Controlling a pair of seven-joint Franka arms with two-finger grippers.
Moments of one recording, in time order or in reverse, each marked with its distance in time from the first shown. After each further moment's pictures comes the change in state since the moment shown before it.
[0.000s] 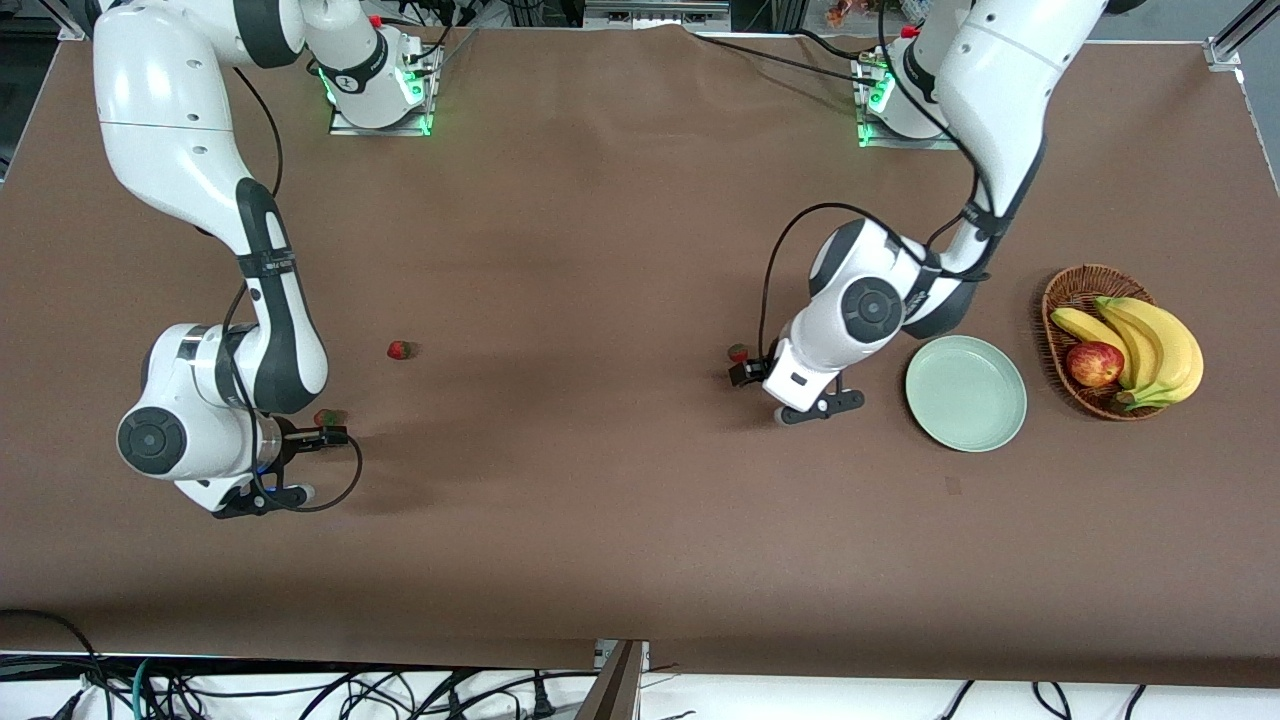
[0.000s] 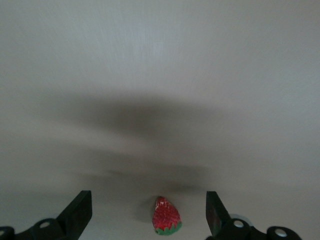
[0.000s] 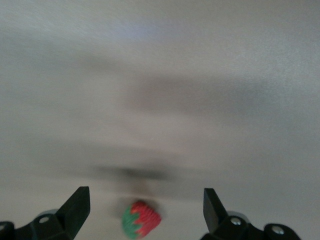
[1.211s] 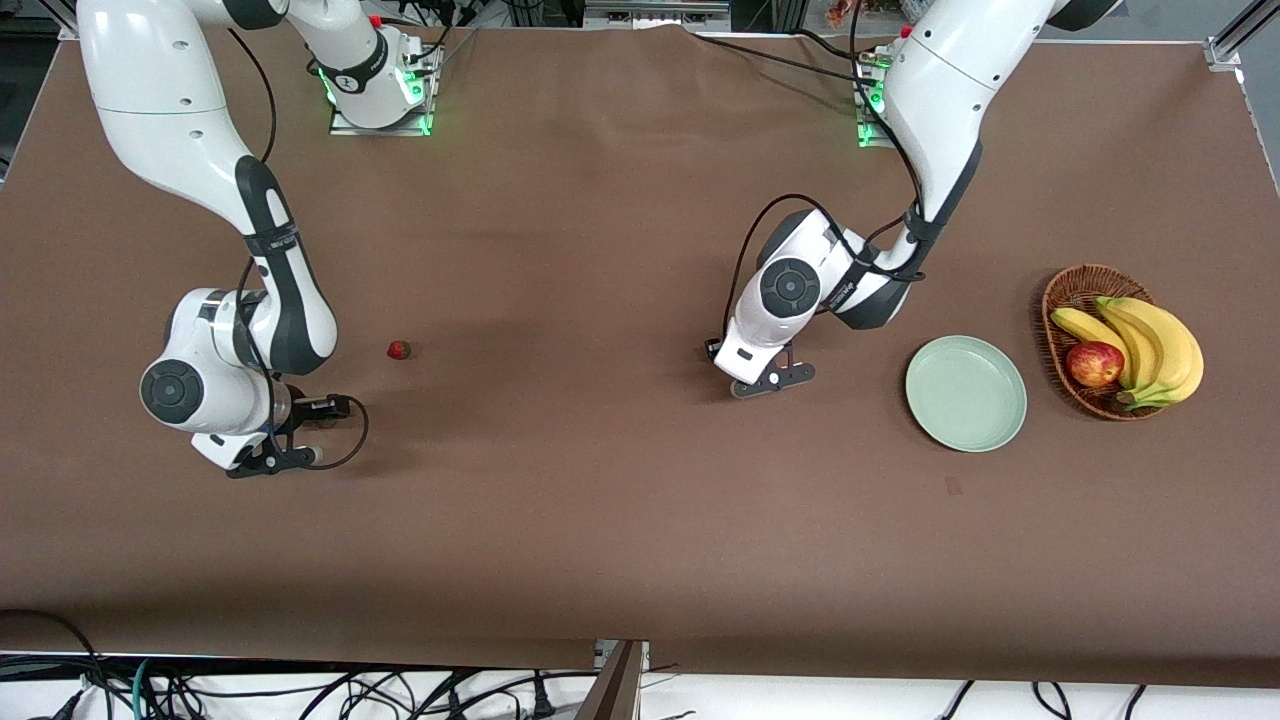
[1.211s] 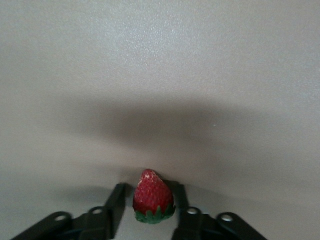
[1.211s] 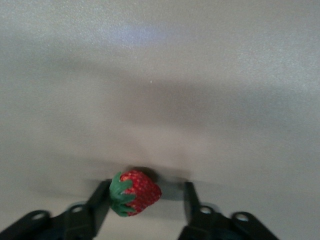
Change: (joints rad) left arm -0.106 0.031 0.016 -0.031 0.126 0.023 -0.183; right arm 0.004 -0.108 0.006 -0.262 0.000 0.150 -0.028
